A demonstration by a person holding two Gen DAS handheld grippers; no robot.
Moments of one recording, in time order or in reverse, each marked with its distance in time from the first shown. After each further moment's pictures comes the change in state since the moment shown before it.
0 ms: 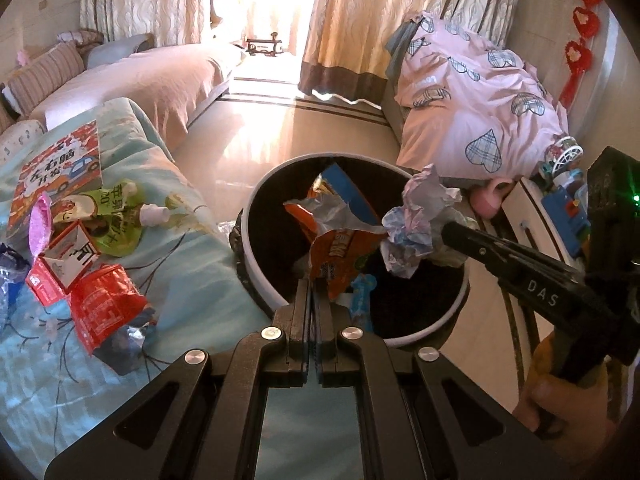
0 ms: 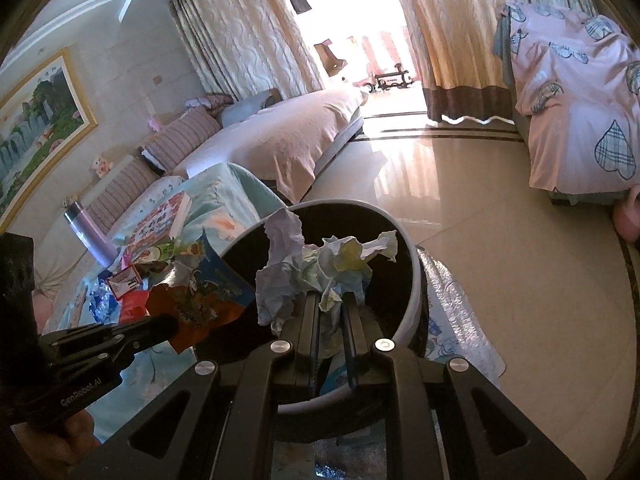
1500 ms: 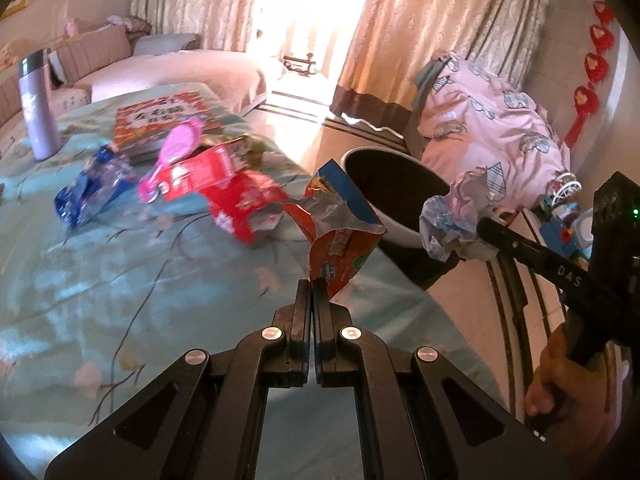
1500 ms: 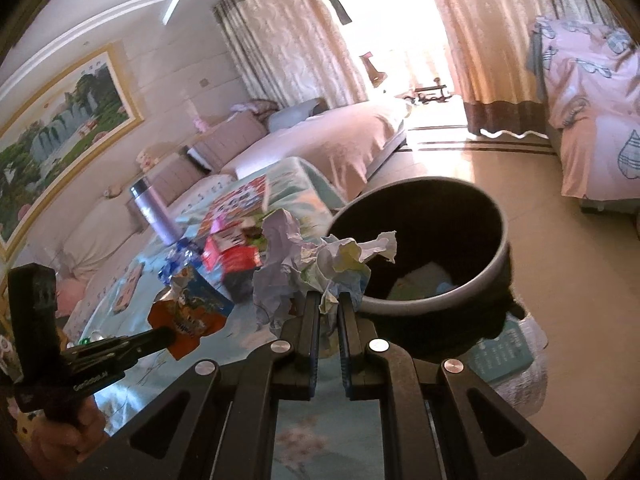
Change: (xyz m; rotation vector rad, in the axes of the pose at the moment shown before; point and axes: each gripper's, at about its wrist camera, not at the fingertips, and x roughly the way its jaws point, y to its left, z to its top) left arm -0.102 0.074 -0.094 -0.131 -0.103 0.025; right arm -0.055 0.073 -0.051 -0.043 -0.067 0.112
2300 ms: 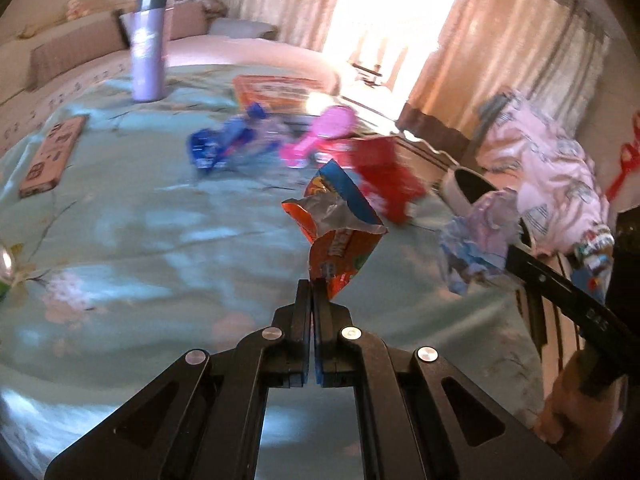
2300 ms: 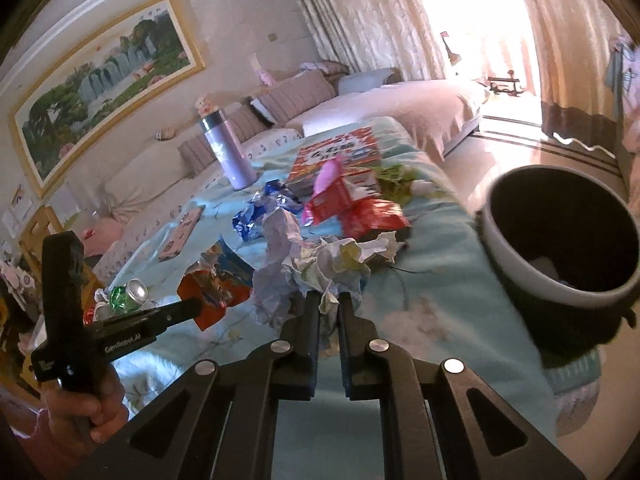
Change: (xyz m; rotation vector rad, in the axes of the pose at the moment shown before) left arm -0.042 0.104 -0.043 -0.179 -0.018 0.119; right arm 0.039 0.106 -0.028 -0.160 0.122 0.170
